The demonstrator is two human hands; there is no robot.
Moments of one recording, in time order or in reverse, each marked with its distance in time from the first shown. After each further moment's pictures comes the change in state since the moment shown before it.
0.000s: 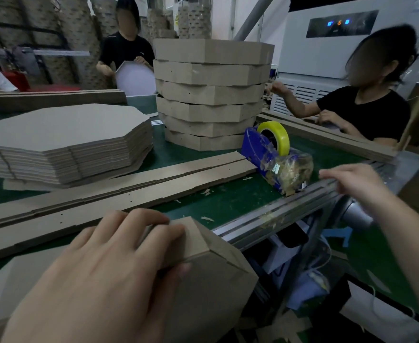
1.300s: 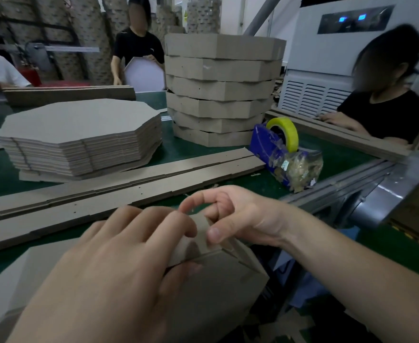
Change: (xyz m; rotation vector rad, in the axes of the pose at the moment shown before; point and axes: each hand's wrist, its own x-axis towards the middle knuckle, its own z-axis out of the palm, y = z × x) left_hand -0.005 0.003 -0.023 -0.088 -0.028 0.069; right_hand -0.110 -0.105 0.124 0.491 -1.479 -0.369
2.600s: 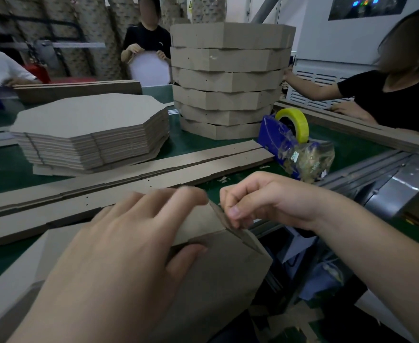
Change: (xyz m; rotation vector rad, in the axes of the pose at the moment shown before) left_hand 0.007 -0.022 0.002 -0.053 -0.434 -0.237; right_hand -0.028 -0.022 0.006 -0.203 0.210 0.145
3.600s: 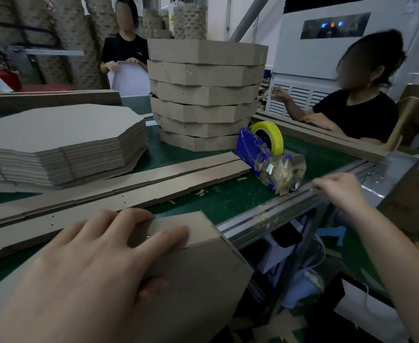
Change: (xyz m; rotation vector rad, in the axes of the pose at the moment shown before) left_hand 0.006 0.005 0.016 0.280 0.239 0.106; right_hand -0.081 0.112 -0.144 -0.229 1.317 0.371
